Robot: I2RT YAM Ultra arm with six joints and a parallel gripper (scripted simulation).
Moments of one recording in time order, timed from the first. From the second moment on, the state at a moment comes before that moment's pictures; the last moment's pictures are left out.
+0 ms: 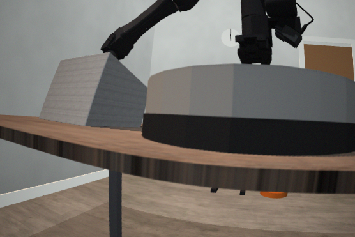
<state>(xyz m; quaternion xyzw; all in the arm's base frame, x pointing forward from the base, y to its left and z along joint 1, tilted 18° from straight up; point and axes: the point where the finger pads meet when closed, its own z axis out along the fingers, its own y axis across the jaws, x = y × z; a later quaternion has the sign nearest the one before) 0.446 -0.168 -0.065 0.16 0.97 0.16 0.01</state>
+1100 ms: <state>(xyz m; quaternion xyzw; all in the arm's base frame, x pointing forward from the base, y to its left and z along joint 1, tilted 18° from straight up) 0.443 -0.179 -0.033 0.16 0.97 0.16 0.01</state>
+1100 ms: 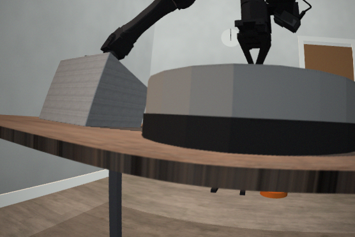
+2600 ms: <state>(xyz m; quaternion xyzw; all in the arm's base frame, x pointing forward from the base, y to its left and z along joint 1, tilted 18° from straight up) 0.443 -0.179 -0.033 0.16 0.97 0.16 0.01</state>
